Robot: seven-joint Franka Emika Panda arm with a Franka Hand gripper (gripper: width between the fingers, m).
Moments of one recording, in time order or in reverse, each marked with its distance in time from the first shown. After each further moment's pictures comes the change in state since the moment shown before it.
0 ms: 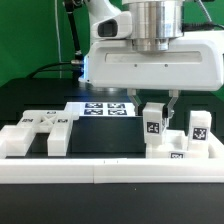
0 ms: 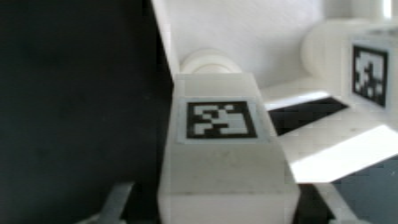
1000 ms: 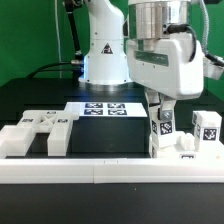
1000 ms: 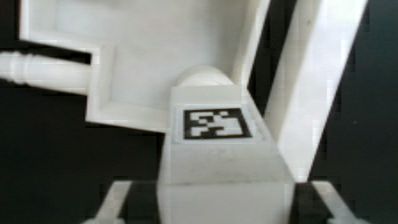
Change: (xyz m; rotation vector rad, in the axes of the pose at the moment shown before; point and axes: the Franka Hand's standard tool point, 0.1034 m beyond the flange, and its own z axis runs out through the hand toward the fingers) arm -0.003 -0.007 0.001 0.021 0.006 0.901
